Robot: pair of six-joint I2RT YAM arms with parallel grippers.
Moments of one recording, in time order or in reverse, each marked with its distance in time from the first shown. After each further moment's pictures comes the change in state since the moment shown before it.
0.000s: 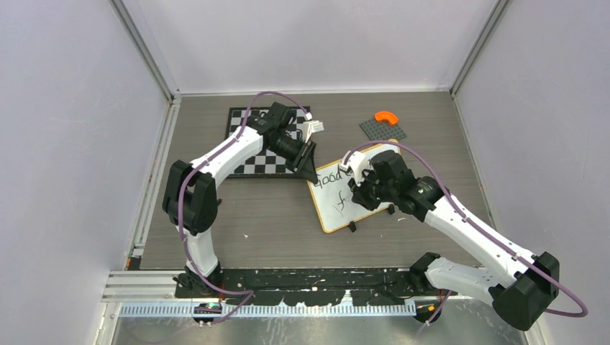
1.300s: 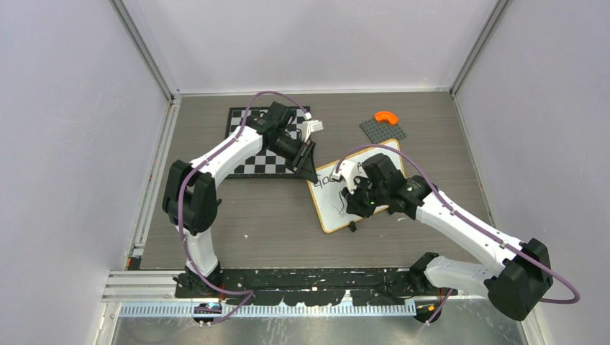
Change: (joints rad) left arm 0.006 0.000 0.000 0.001 0.011 -0.002; right arm 0.023 0.070 -0.026 -0.009 -0.108 -0.033
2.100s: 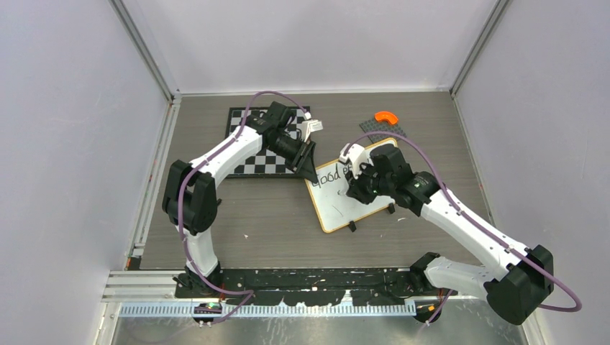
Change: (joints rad) left arm 0.002 0.000 0.000 0.000 0.001 0.000; right arm -0.057 -0.021 0.053 0.087 0.040 0.069
